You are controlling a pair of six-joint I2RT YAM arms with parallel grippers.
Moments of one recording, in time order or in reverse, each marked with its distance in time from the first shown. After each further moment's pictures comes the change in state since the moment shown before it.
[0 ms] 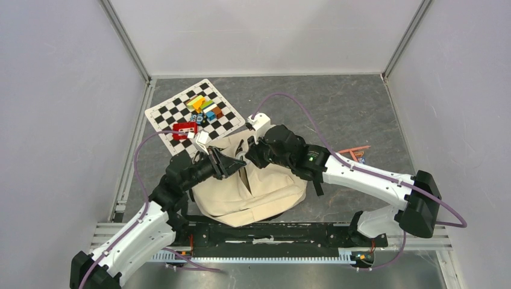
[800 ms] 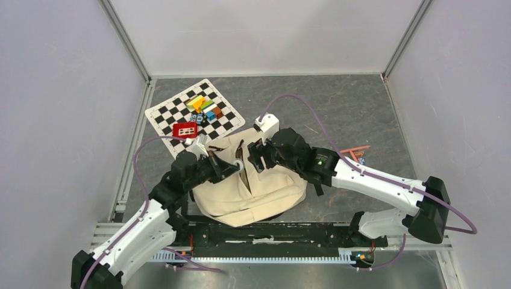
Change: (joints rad) left arm 0.021 0.005 0.019 -0.227 -0.106 -0.038; right arm 0.008 -0.082 -0.038 -0.036 0.104 -0.041
